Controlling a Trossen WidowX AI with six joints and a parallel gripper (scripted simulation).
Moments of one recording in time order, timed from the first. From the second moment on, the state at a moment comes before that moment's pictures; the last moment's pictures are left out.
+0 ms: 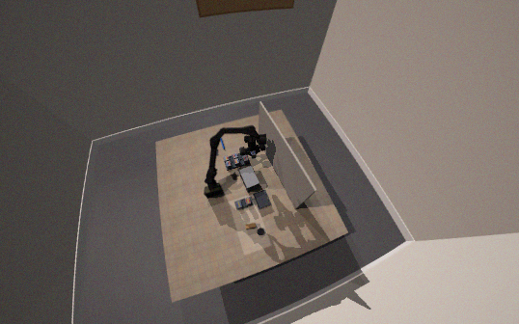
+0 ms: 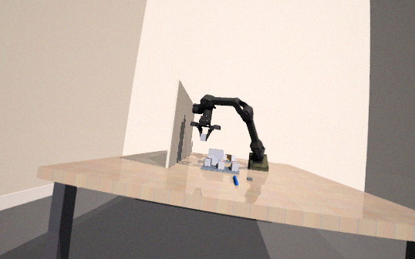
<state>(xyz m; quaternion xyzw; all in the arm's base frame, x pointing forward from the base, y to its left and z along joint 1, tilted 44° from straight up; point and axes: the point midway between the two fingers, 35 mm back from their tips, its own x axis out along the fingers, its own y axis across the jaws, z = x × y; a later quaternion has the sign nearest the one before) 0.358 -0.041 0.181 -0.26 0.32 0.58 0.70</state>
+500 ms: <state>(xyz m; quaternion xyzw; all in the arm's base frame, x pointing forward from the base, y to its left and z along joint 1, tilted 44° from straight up) 0.366 -0.129 0.107 -0.26 0.33 0.58 0.70</state>
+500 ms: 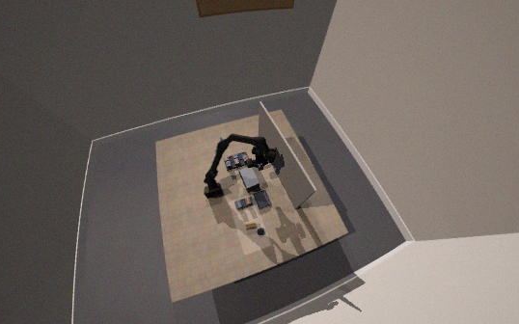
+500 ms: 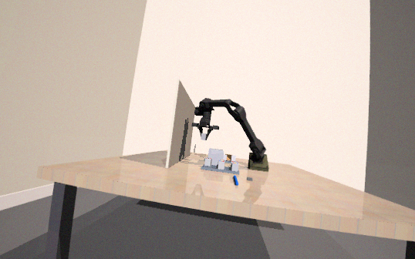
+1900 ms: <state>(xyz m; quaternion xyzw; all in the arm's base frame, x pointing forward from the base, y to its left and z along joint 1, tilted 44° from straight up) 0.307 -0.251 -0.043 -0.27 0.29 0.61 0.69</state>
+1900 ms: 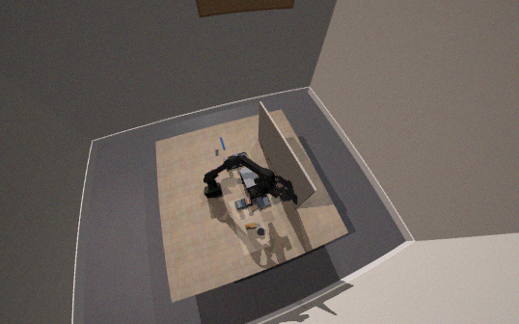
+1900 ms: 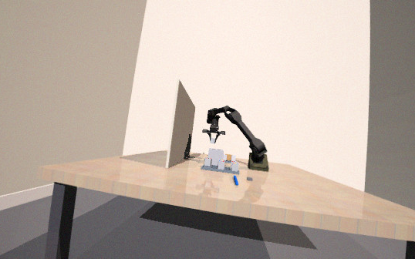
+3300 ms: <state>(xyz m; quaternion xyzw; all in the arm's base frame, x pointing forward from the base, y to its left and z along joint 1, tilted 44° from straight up) 0.313 -0.233 -0.067 -0.27 0.29 0.61 0.68</state>
